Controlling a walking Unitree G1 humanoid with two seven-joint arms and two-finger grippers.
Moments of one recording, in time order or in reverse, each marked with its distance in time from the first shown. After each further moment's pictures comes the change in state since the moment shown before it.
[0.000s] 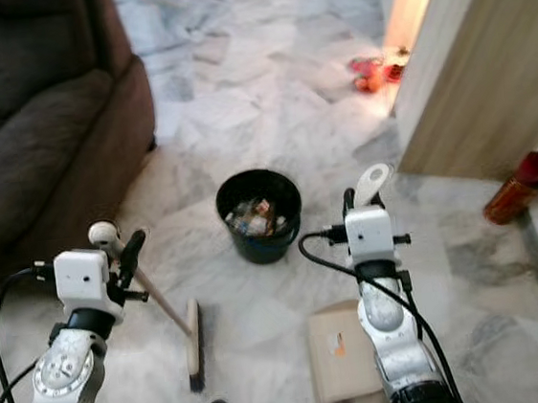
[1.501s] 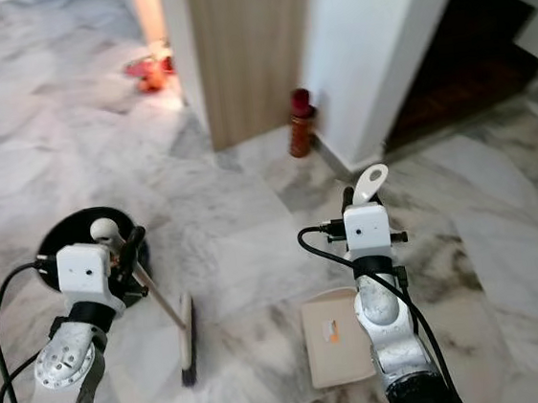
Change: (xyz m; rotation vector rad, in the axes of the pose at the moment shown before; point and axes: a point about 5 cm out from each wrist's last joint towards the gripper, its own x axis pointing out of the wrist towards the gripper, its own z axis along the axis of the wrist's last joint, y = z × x) left arm 0.010 0.003 0.004 0.018 -0.015 -0.002; right arm 0.008 0.004 0.002 0.002 0.004 0.001
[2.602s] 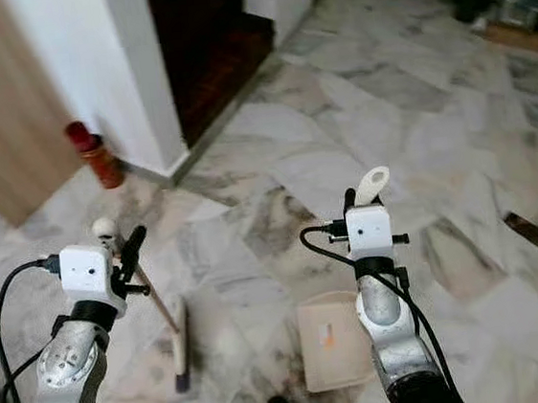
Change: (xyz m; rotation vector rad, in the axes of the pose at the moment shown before) left arm 0.000 -0.005 -0.001 0.009 0.006 -0.009; right arm 0.000 -0.008 -0.005 -0.004 0.020 -0.021
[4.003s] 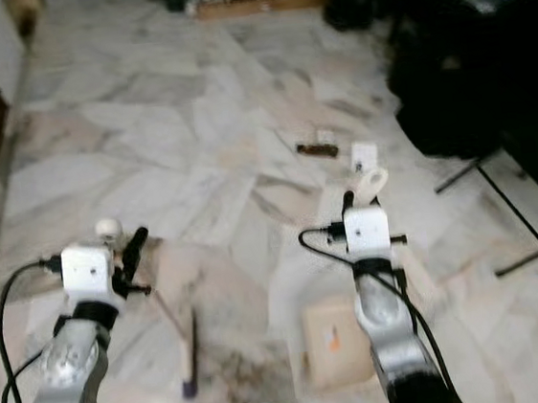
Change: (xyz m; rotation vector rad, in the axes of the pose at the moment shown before) left arm 0.001 0.002 -0.002 -0.025 0.003 0.003; right arm 0.001 0.005 0.000 -0.005 0.000 0.017
